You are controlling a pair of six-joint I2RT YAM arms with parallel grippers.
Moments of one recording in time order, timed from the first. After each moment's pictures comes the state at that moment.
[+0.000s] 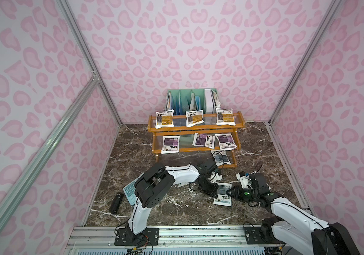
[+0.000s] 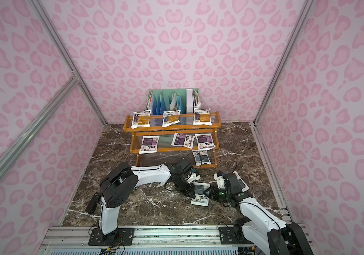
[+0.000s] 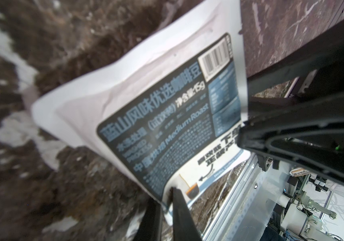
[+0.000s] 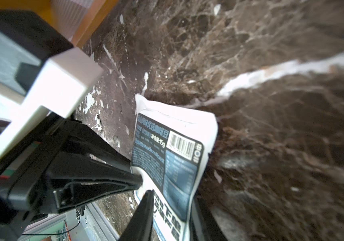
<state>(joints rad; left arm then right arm) -0.91 2.03 1.27 -0.49 0.60 -0.39 0.35 1.01 0.24 -0.14 -0.56 0.61</state>
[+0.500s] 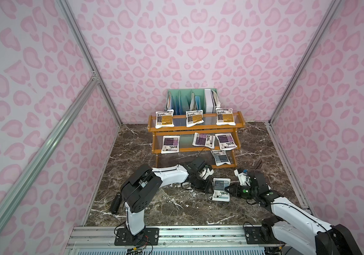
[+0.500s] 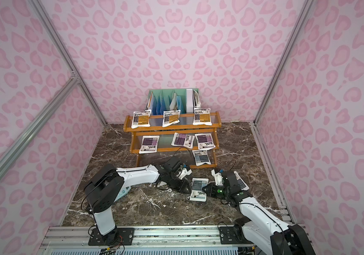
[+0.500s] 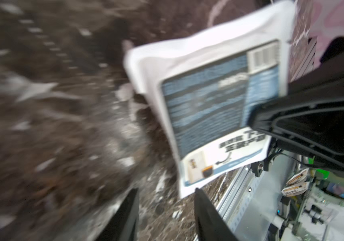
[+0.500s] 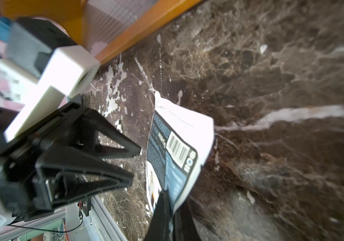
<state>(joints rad) -0.78 1.82 1.03 -0.33 0.59 -0.50 0.39 0.94 0.27 -0.10 -0.55 0.62</state>
